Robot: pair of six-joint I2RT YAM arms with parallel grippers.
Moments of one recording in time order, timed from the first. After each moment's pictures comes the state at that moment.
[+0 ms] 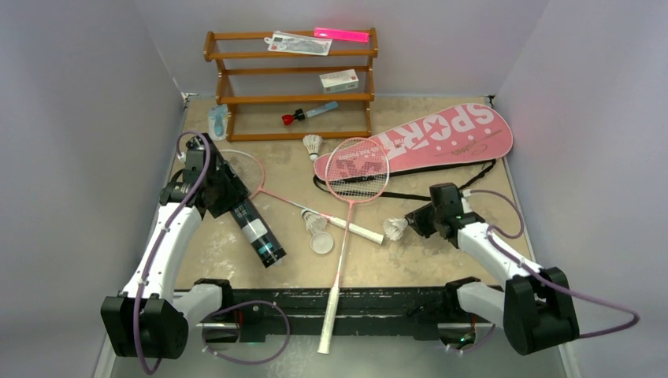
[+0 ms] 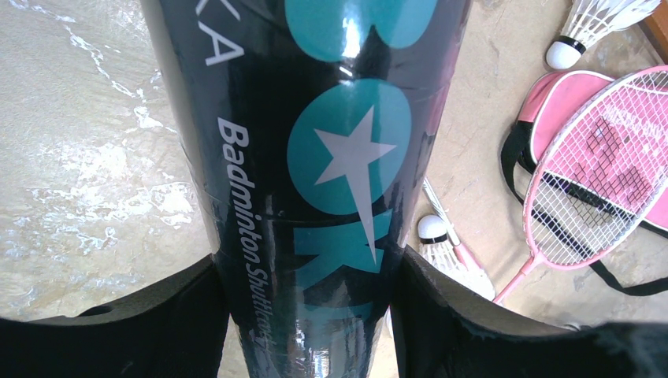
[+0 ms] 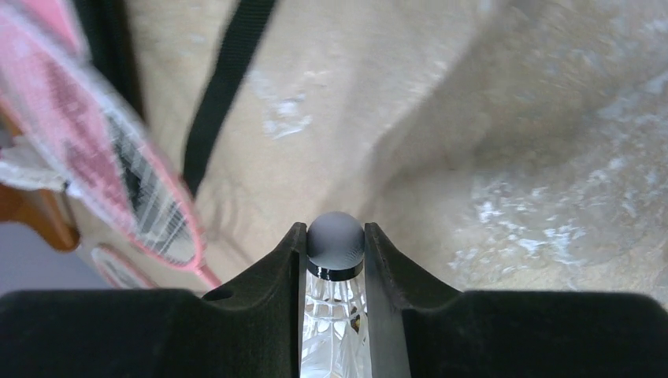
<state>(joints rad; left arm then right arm) -0.03 1.06 0.92 -0.80 -0.02 -0.69 0.24 1.14 0.47 -0.35 0.02 1.36</state>
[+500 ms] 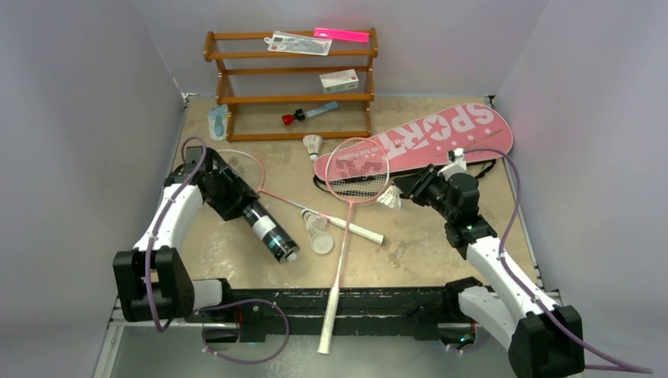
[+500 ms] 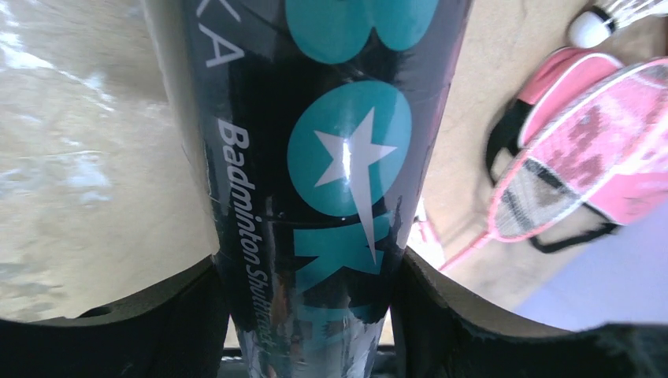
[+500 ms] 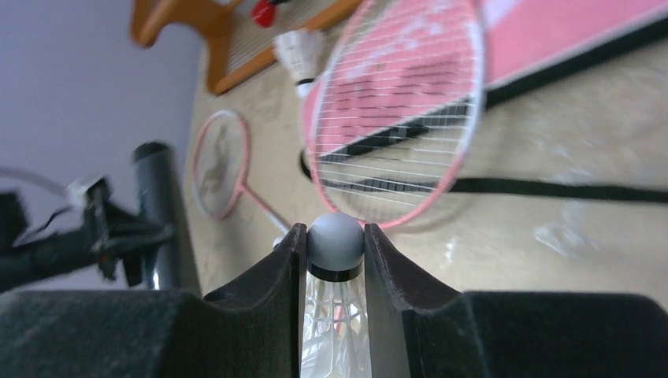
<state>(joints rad) 0.06 1.25 0.90 -0.78 0.21 -0.77 0.24 0.89 0.48 0.05 -0.18 0.84</state>
